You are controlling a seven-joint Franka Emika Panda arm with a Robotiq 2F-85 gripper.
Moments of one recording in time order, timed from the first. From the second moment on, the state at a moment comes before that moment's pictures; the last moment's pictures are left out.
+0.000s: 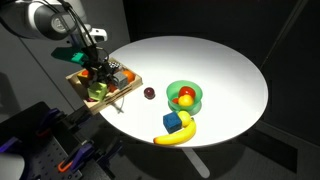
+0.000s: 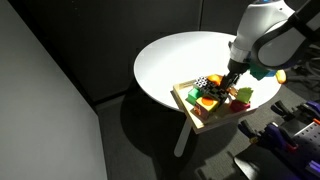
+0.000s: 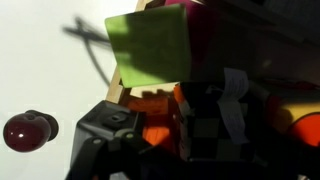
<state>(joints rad) 0.13 0.16 0.11 -2.64 -0.10 2.80 0.10</state>
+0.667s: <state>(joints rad) 0.13 0.15 0.12 -2.64 -0.08 2.80 0.10</state>
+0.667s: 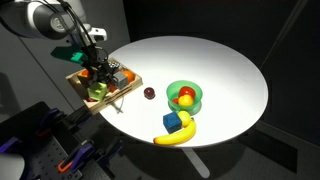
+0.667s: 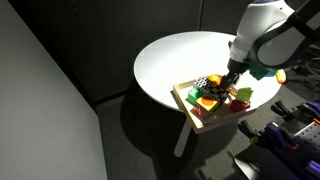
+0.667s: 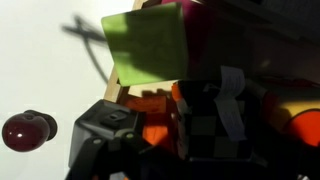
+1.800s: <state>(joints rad) 0.13 -0.11 0.14 -2.75 0.02 2.73 0.10</state>
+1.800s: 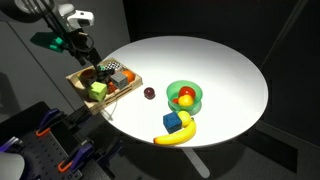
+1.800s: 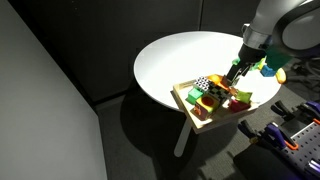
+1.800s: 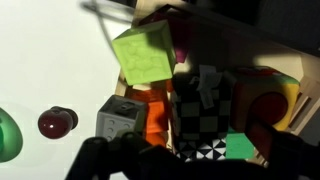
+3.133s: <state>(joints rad) 0.16 -0.55 0.14 -2.77 0.10 2.42 0.10</state>
